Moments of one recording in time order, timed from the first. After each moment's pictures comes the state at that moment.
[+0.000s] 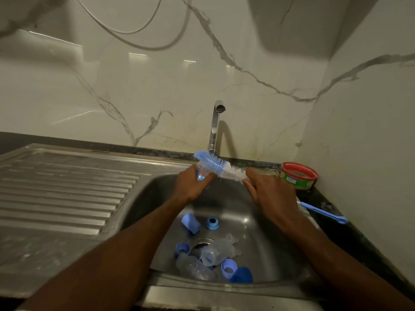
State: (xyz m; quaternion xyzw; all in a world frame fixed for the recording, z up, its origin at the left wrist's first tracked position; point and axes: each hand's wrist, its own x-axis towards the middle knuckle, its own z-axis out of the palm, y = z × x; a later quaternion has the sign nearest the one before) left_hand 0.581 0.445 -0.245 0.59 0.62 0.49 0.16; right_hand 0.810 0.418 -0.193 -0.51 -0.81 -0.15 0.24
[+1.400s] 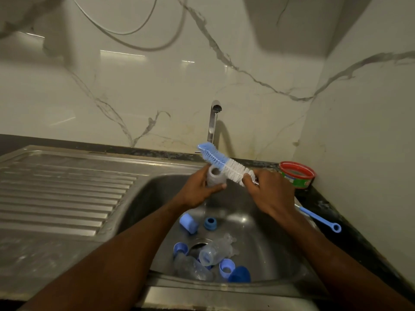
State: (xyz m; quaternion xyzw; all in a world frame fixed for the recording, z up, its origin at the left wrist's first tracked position) left_hand 0.591 0.442 -0.245 0.70 0.44 0.49 0.25; right_hand 0.808 0.426 -0.193 -0.57 -0.75 -0.08 0.32
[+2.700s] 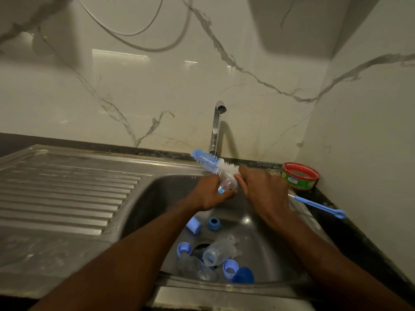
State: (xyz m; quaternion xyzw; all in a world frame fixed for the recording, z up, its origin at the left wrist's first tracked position) left_hand 0.605 0.444 -0.243 0.75 0.51 0.39 0.15; right_hand 0.786 0.423 -0.189 -0.53 -0.79 -0.20 0.23
